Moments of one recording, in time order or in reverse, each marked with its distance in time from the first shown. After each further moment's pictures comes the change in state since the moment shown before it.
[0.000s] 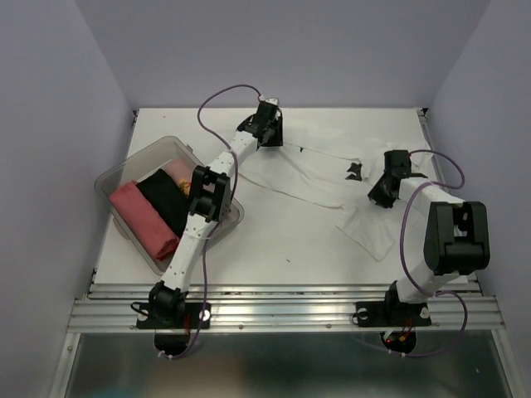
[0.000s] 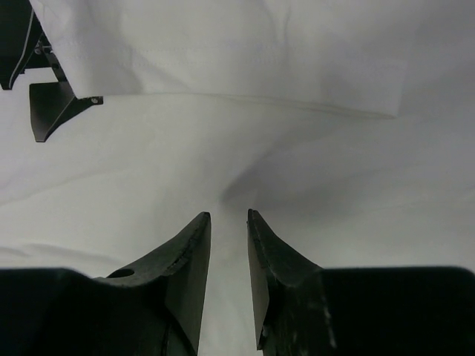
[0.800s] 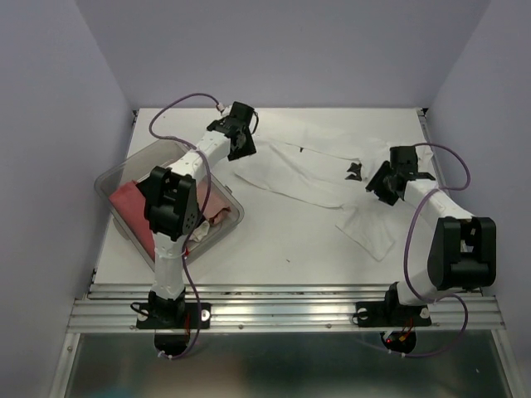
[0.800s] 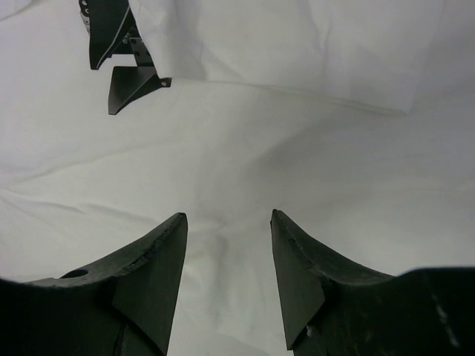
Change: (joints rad) left arm 0.037 -0.637 -0.721 -0.080 -0.196 -0.251; right arm -0.001 -0.118 0.008 -0.034 -0.067 -0.042
